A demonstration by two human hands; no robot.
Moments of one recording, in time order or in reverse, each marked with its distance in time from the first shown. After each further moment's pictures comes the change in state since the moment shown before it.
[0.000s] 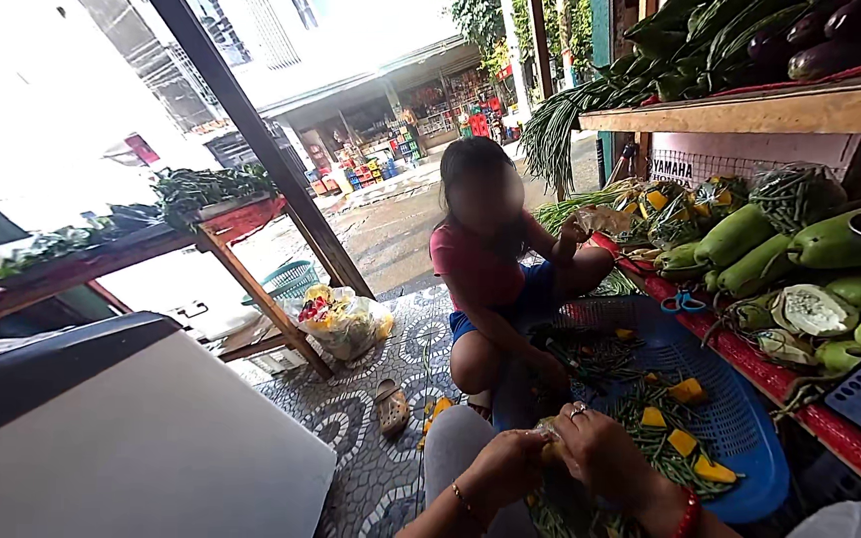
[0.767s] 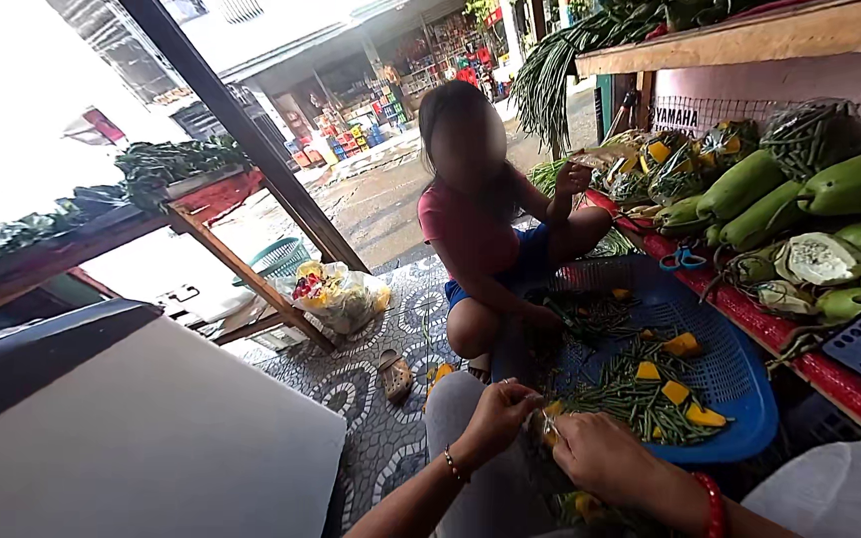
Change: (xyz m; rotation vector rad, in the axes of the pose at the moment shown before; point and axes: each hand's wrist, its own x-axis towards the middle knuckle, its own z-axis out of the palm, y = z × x) left_hand -0.006 0.008 -0.021 0.905 0.039 0.622; right_hand 0.036 -0.031 -0.073 0.450 -1.110 0.534
